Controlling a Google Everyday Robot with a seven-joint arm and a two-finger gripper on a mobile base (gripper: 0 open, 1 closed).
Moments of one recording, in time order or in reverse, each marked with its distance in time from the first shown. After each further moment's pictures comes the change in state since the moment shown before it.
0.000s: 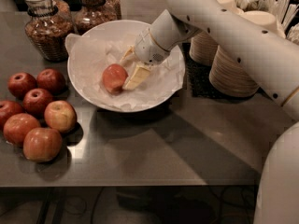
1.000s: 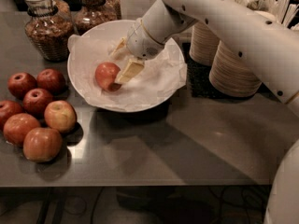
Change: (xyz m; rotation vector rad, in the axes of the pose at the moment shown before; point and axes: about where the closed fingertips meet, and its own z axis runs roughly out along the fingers) arm -0.039 0.006 -0.011 0.003 0.006 -0.058
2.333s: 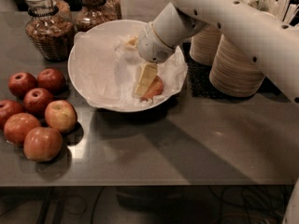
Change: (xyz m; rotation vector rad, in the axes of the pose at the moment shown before) arm 0.025 0.013 -0.011 0.014 0.035 0.055
